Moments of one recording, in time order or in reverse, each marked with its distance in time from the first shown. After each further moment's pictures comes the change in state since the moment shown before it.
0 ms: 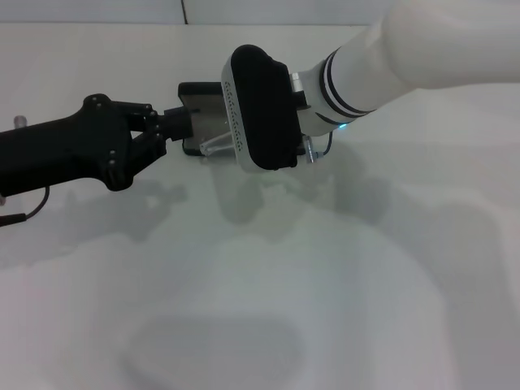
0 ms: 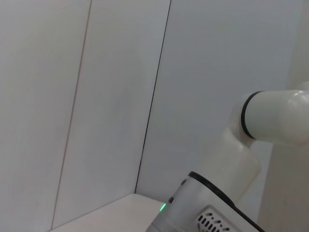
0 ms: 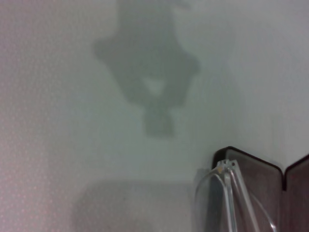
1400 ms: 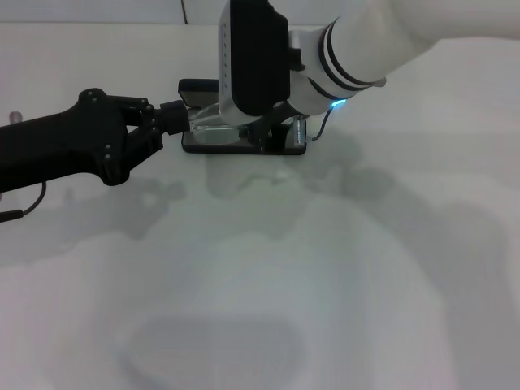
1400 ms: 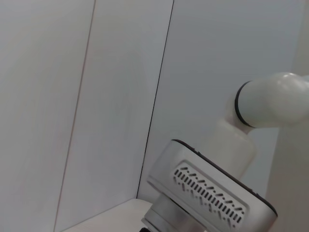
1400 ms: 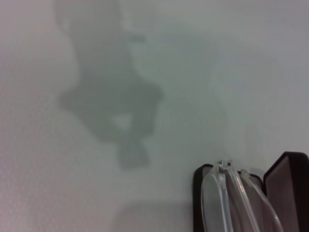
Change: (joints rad) left arm 0.002 0.000 -0.006 0.009 -0.012 0.003 -0.011; right arm 0.010 0.000 0.181 -0.008 -0.012 -0.113 0.093
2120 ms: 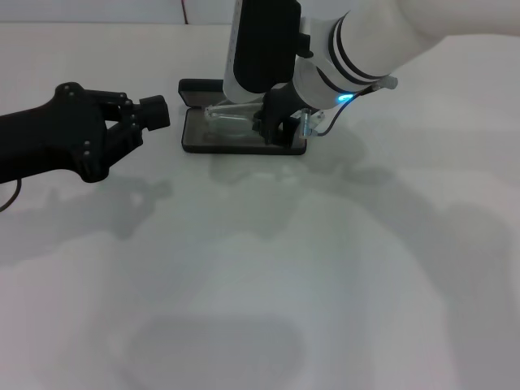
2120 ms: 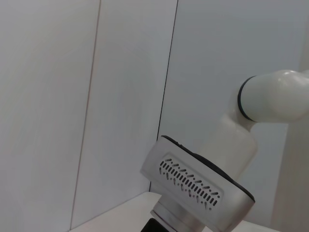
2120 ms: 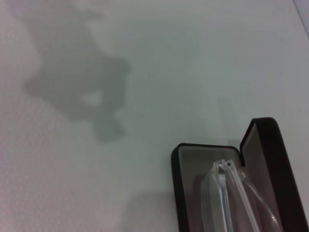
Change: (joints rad) left arm 0.045 -0.001 -0.001 0.120 -0.001 0.000 -0.050; right arm -0.010 0.000 0.043 -0.005 -0.091 -0.026 0.176
